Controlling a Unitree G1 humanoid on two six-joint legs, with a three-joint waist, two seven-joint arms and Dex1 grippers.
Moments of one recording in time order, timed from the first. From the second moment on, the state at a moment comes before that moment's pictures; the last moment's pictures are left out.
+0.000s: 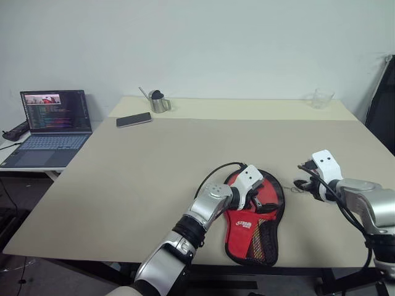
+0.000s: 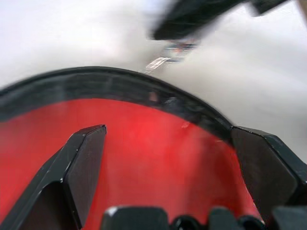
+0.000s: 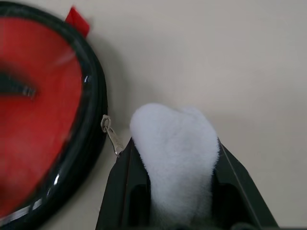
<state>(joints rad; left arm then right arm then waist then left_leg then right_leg) -0.82 -0.05 -0.34 0.68 0.00 0.24 -0.76 -0.43 -0.72 -0.10 -0.18 0.28 1.14 0.52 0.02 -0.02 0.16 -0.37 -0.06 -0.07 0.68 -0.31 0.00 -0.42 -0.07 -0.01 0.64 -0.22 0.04</state>
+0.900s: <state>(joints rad) -0.88 -0.02 -0.34 0.84 0.04 0.09 -0.82 -0.10 -0.99 -0.18 -0.43 0.43 1.05 0.76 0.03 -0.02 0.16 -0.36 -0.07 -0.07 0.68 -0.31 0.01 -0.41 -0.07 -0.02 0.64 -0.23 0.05</state>
